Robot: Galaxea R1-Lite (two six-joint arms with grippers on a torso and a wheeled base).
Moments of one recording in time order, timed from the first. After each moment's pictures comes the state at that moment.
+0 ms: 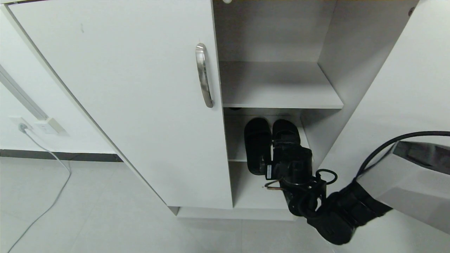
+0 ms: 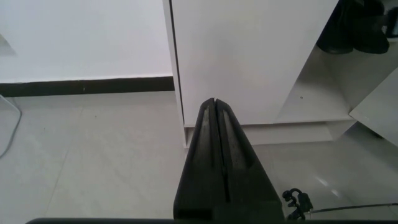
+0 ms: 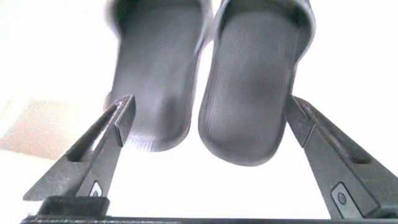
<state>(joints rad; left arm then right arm) 0.00 0.00 0.00 0.00 -0.04 0.03 0.76 2.14 -0.94 -1.05 -0.71 0.11</state>
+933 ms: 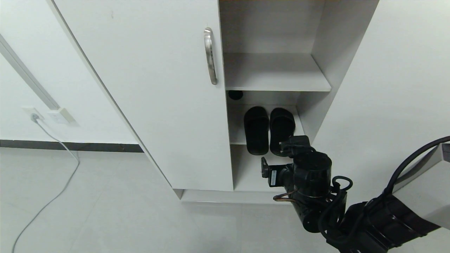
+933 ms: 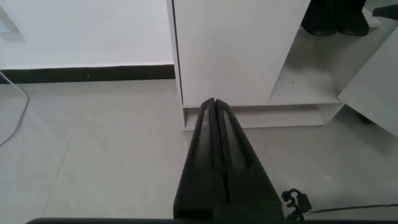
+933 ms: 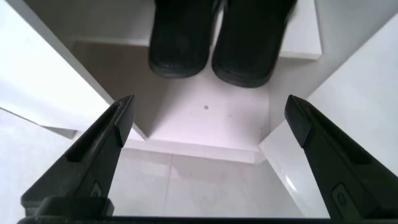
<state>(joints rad) 0.00 0.00 0.00 0.00 -0.03 0.02 0.82 2.02 -0.80 -1.09 -0.71 0.14</state>
